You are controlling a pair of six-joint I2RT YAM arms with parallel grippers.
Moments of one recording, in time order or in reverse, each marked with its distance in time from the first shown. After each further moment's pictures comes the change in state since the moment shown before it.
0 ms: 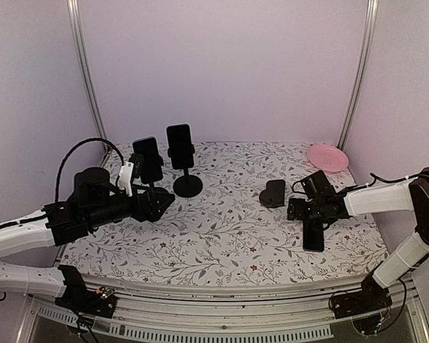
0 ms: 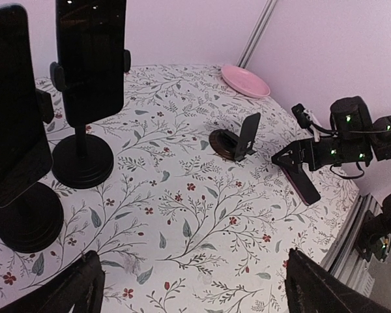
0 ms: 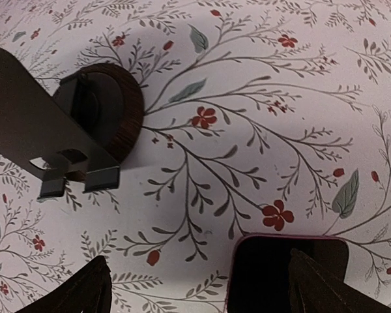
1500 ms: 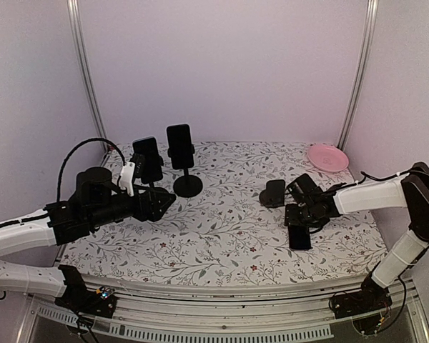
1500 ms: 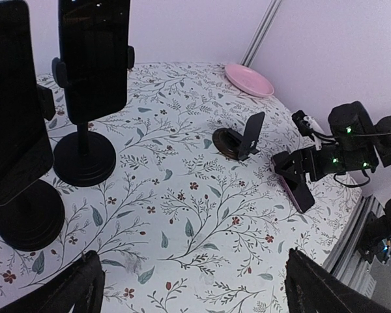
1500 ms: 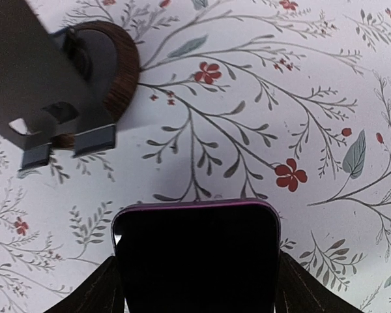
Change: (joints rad) left arm -0.002 0.021 0.005 0.005 -0.012 -0.011; right arm 0.097 0.079 0.082 -0.188 0.091 0.124
